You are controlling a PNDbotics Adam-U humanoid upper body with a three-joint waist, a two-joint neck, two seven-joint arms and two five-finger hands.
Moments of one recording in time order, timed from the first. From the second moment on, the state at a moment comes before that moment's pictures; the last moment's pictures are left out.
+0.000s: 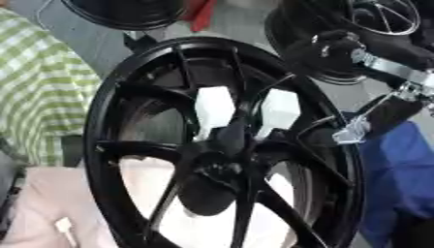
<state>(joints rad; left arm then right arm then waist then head) -0.36 0.44 0.15 -1.98 0.25 -0.14 0.21 -0.26 -1.09 -0.02 -1.99 0.10 -0.33 0.23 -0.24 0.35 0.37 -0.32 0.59</state>
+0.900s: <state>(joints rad) -0.36 0.43 0.15 -1.98 0.25 -0.13 0.21 -0.26 -1.07 0.01 -1.99 0.15 -0.25 0.23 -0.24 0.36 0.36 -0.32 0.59</state>
